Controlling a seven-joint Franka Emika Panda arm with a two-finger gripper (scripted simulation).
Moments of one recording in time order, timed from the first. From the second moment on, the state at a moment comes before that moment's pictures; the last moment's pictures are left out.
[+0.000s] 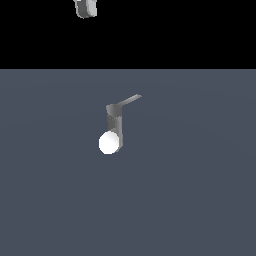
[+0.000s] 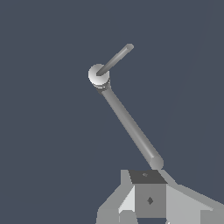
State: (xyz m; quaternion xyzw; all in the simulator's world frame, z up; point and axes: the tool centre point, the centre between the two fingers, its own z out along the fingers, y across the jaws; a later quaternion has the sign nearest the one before) arm -0.127 0.068 0.379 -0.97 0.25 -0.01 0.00
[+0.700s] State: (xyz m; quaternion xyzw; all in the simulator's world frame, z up) arm -0.048 0.060 0.310 -0.91 0.41 -0.01 0.00
